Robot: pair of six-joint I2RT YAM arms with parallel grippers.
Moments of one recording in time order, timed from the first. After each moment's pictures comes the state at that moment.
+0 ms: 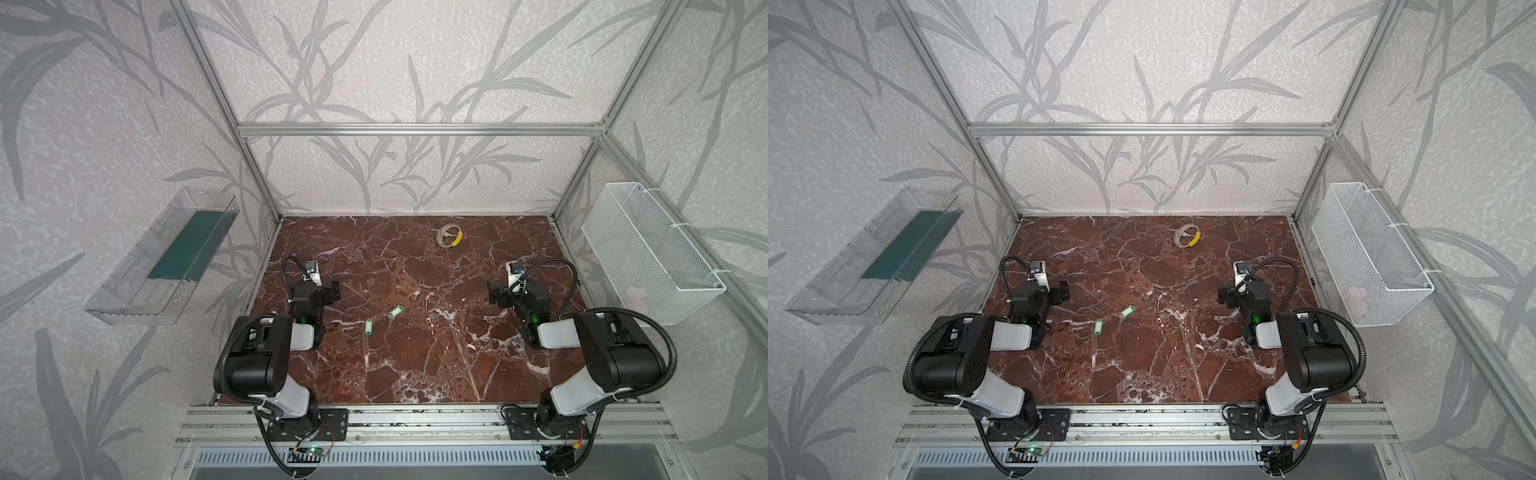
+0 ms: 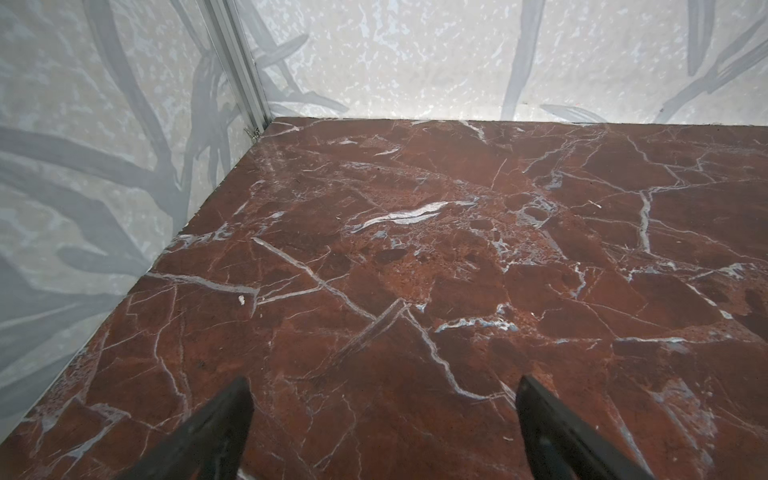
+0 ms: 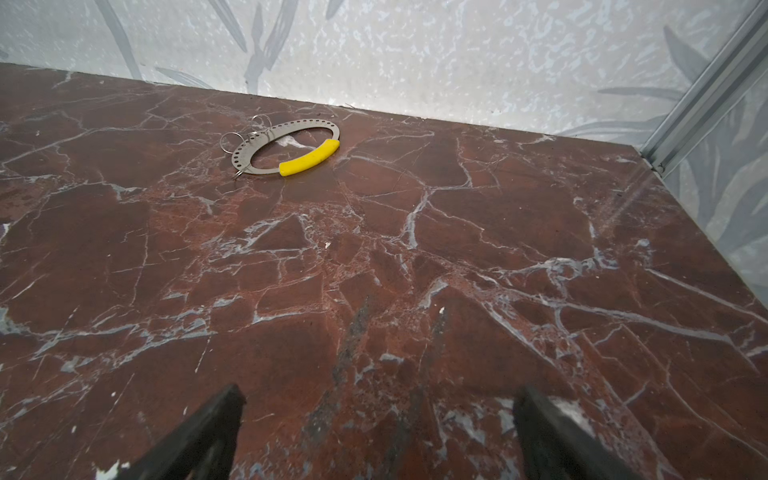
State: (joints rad) left arm 0.02 1.57 0.36 0.86 -0.15 -0.01; right arm 0.07 1.60 0.36 0.88 -0.07 -0.07
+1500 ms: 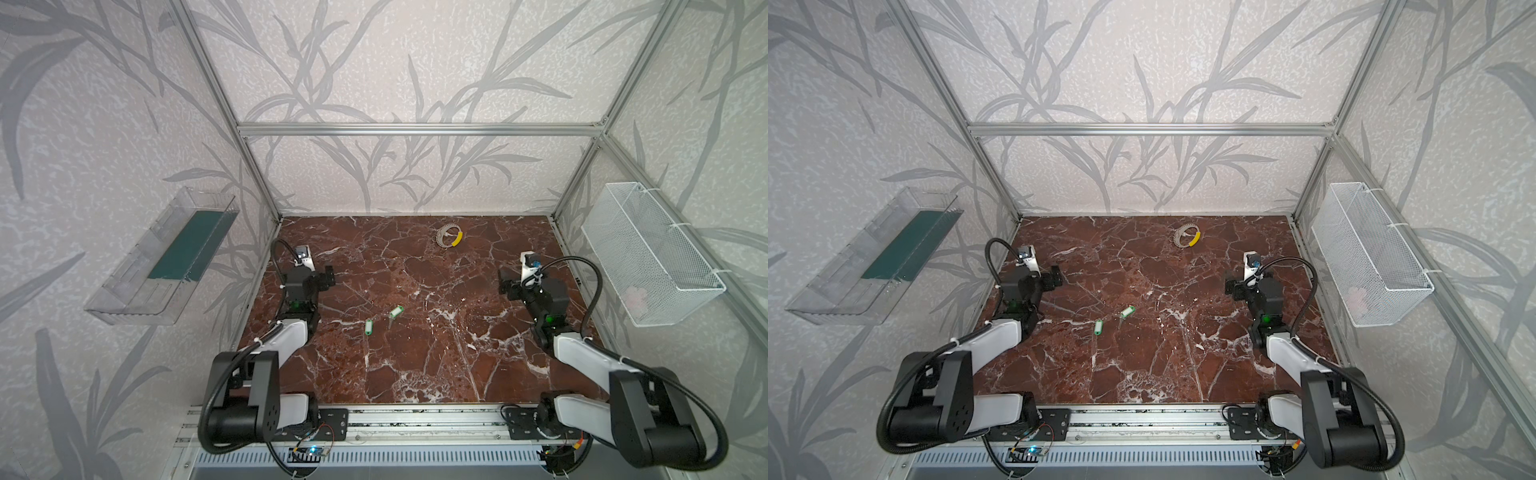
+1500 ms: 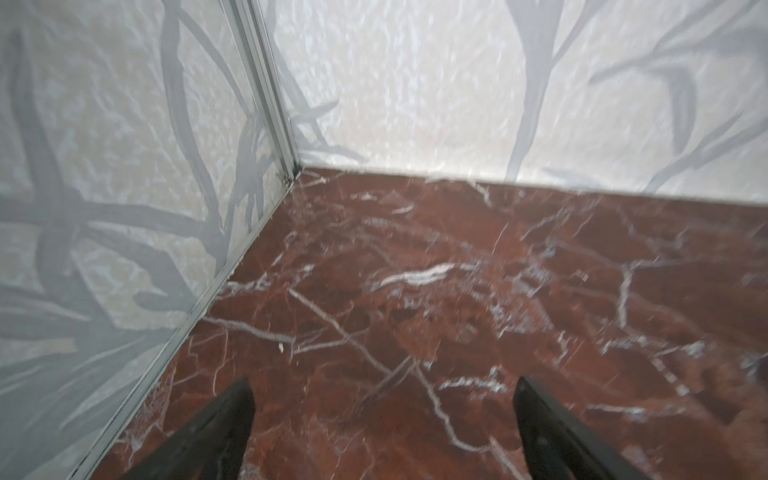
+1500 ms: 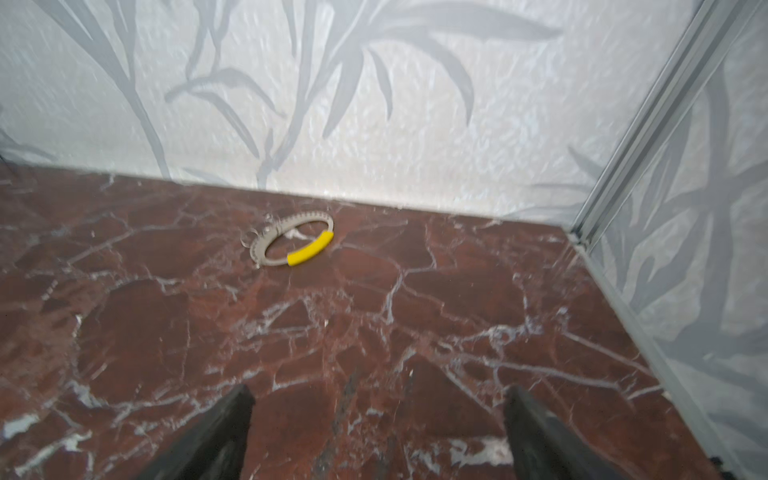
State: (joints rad) left arm 0.02 1.26 0.54 0.42 -0.18 -0.06; right arm 0.08 1.13 0.42 0.54 -0.05 -0.04
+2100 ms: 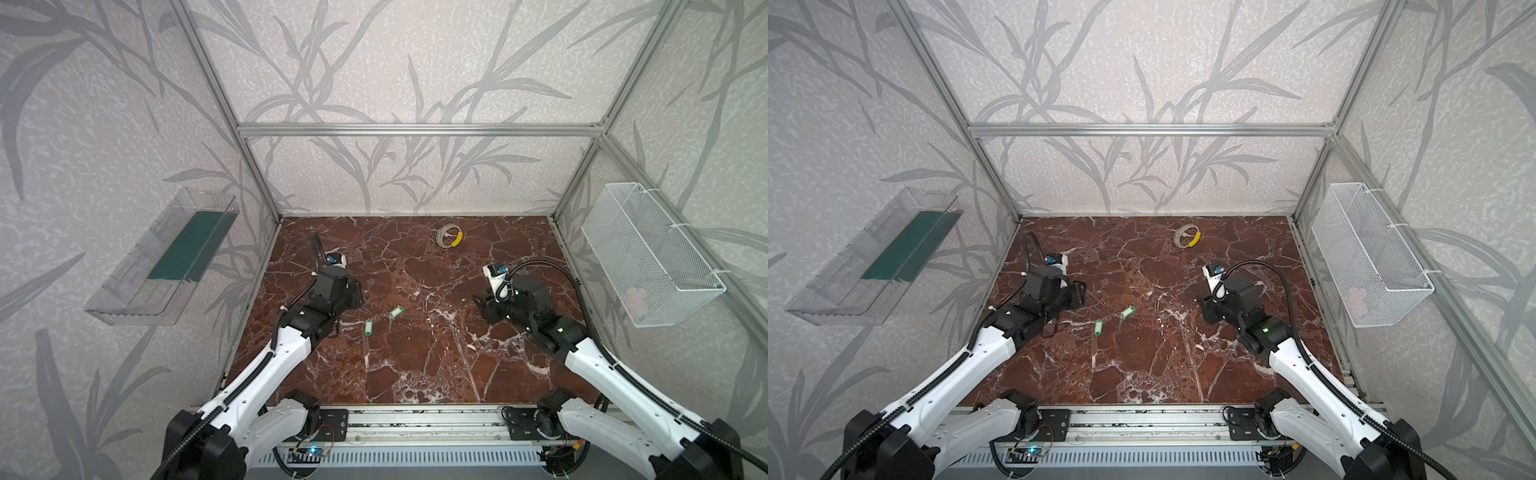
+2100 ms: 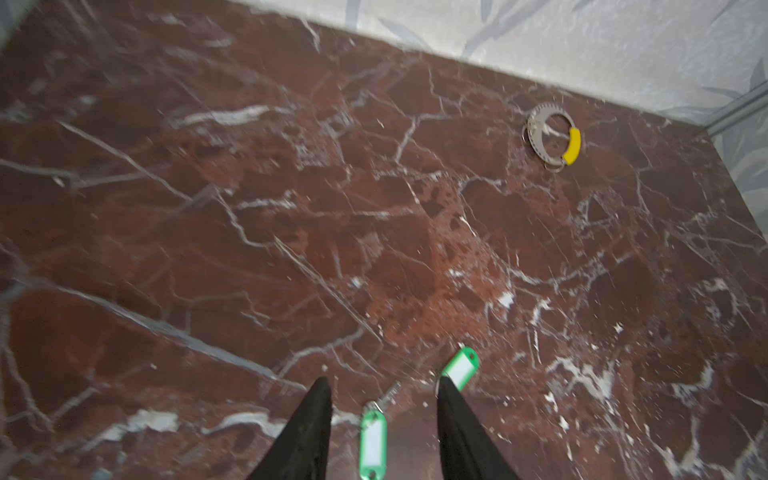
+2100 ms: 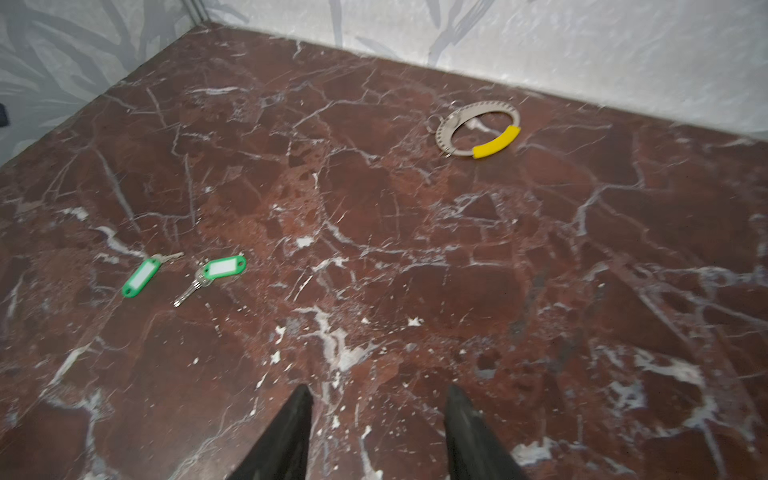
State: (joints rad) left arm -0.43 1.06 0.76 -0.43 -0.15 -0.50; right arm 0.51 0.95 0.67 -0.33 -0.03 0.09
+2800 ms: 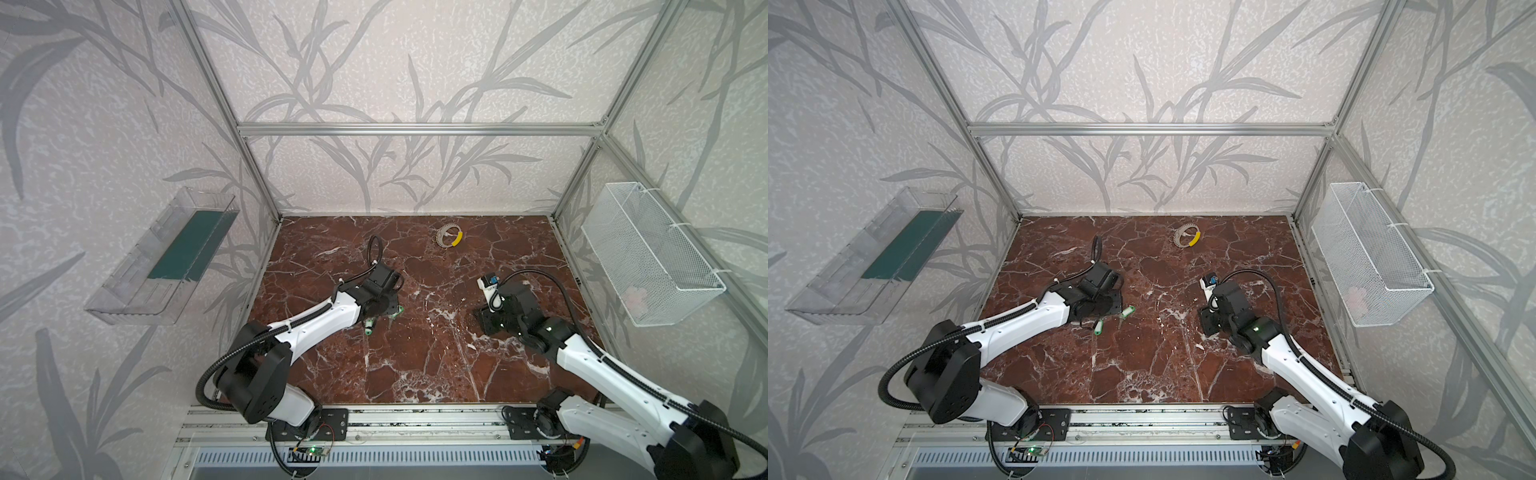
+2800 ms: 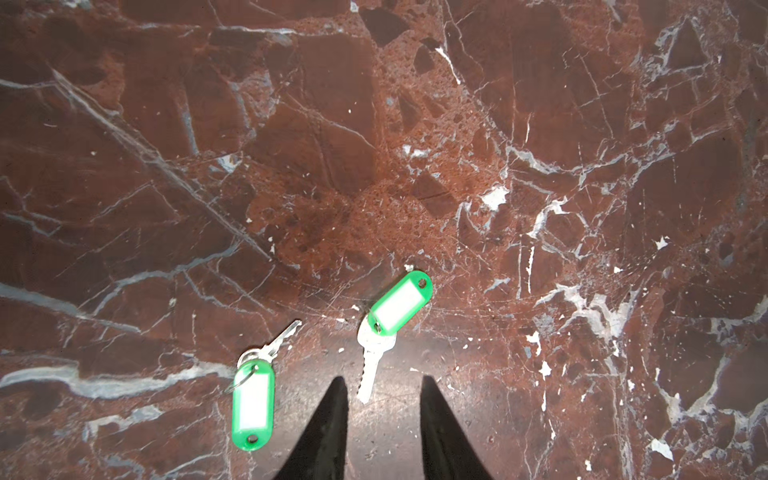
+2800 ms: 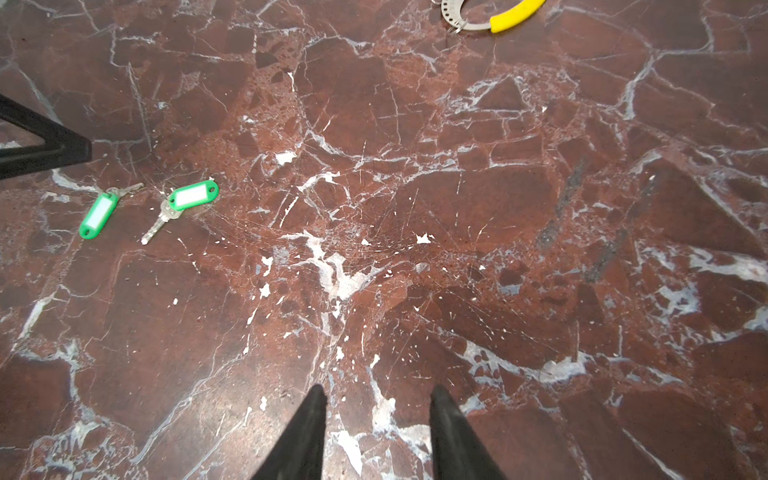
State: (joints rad) left arm -0.63 1.49 0.97 -0.52 -0.13 -0.69; right arm 0.54 1.04 0.65 -0.41 0.01 0.18
